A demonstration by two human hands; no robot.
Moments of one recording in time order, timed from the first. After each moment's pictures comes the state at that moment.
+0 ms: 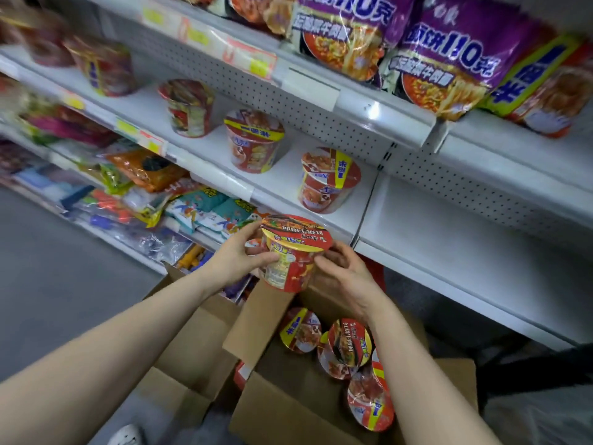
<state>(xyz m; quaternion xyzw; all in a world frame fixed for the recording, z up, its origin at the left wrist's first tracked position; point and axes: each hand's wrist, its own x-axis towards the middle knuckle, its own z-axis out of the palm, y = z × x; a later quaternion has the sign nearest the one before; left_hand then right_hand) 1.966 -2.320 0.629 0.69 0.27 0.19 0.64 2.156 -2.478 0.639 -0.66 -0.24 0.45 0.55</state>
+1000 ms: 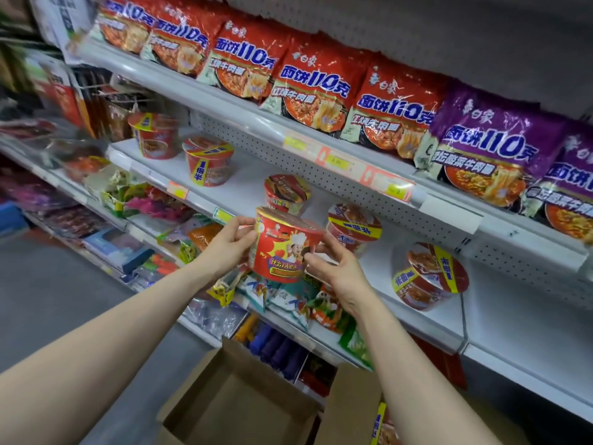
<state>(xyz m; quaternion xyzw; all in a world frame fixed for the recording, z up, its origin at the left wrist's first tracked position) 1.817 -2.051 0.705 0.63 0.34 0.29 0.63 2.005 -2.185 0.706 -0.63 -0.36 0.36 0.58</state>
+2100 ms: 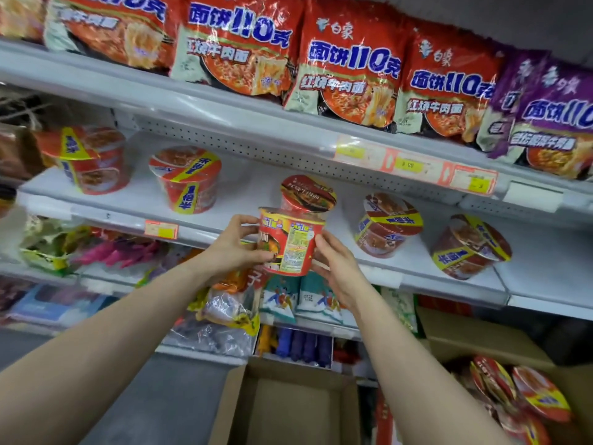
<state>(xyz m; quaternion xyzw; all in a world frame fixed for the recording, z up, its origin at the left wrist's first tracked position) 1.815 -1.823 0.666 0.68 0.21 0.10 0.70 1.941 -2.006 0.664 -0.67 -0.16 0.31 0.66</state>
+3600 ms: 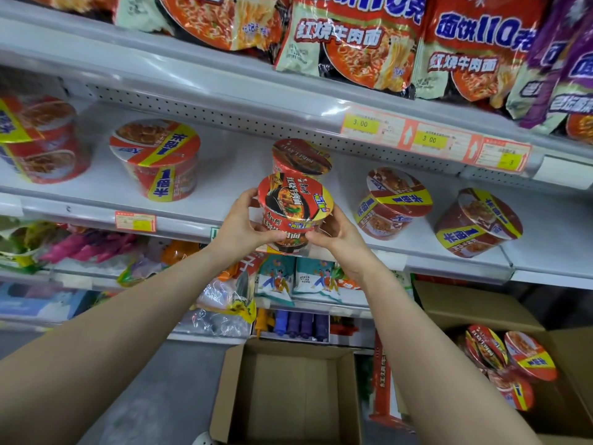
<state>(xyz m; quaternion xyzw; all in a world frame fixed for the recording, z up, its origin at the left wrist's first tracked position) 1.873 -1.808 0.634 0.80 0.17 0.16 0.55 1.982 -1.993 0.651 -0.74 -0.22 0.27 0.58</state>
